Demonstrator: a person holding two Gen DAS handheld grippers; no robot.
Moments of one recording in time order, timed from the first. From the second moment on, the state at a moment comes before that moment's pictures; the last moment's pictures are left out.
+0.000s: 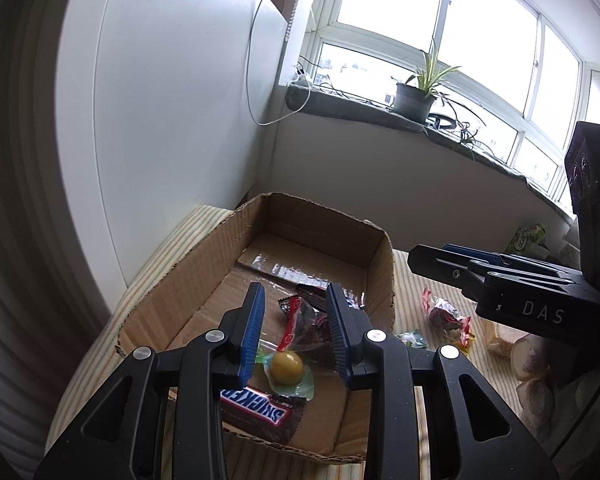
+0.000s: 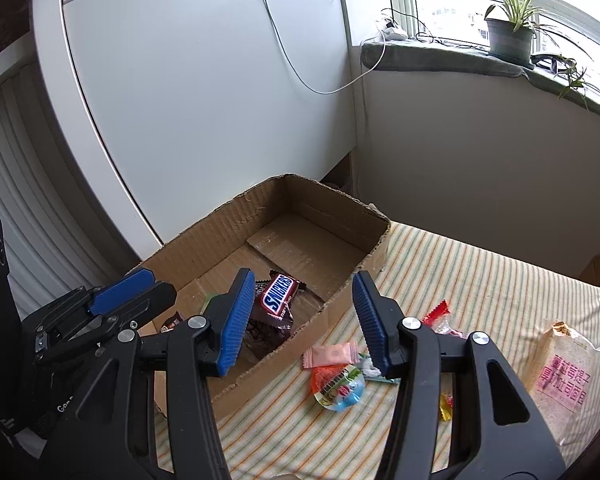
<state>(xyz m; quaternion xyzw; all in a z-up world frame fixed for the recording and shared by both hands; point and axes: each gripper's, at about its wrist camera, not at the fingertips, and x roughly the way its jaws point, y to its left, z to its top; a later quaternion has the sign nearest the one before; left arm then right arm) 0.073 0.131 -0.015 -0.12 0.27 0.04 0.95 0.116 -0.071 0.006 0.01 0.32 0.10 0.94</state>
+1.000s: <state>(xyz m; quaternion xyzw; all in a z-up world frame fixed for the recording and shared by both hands) 0.062 -0.013 -0.050 -0.04 0.35 -0.17 0.92 0.067 -0.206 -0.027 0.07 0.36 0.08 0.93</state>
